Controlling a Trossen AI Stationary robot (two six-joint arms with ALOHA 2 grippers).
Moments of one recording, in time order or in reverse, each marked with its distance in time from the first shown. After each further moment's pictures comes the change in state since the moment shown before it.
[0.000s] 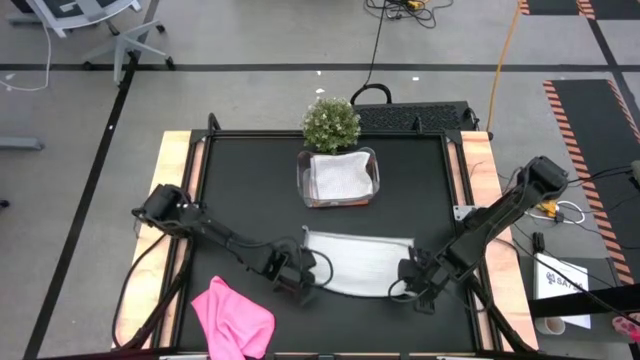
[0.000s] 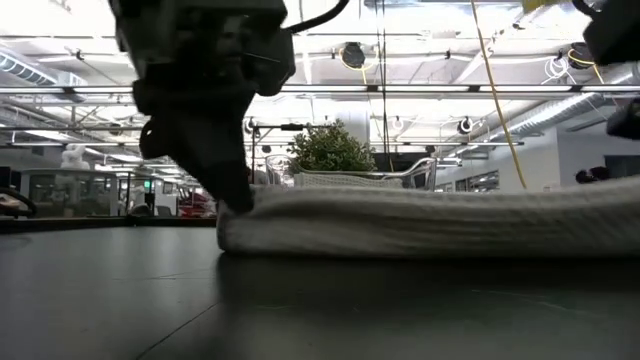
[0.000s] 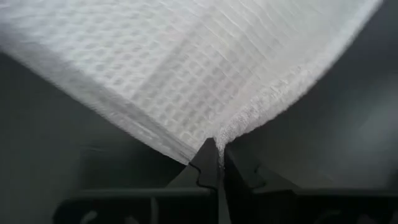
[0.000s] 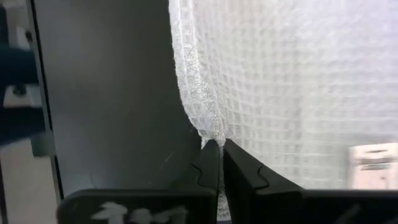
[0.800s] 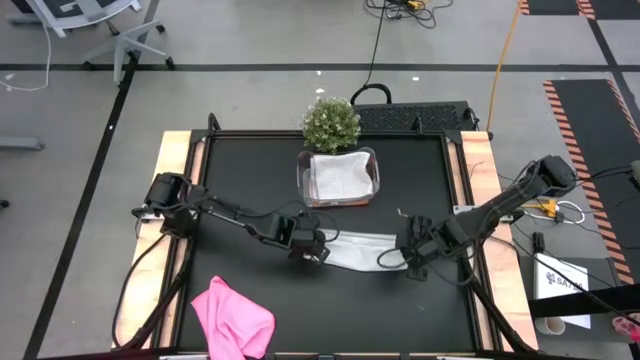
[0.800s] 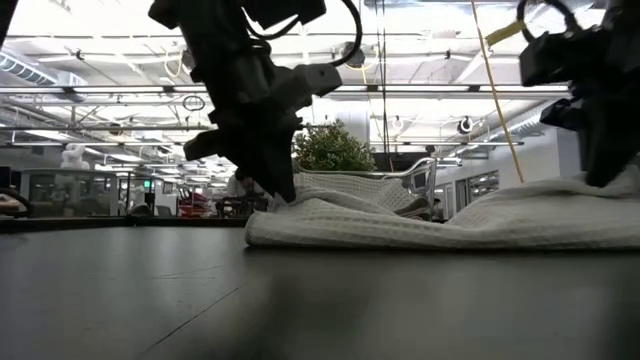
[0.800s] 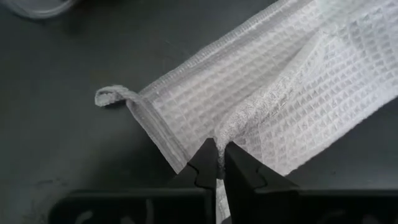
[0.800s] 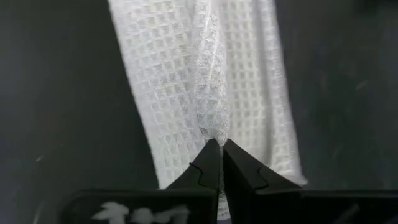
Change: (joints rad) left arm 0.226 -0.030 0.002 -0.041 -0.064 -0.070; right arm -0.238 -0.111 0.002 -0.286 0.158 -0.250
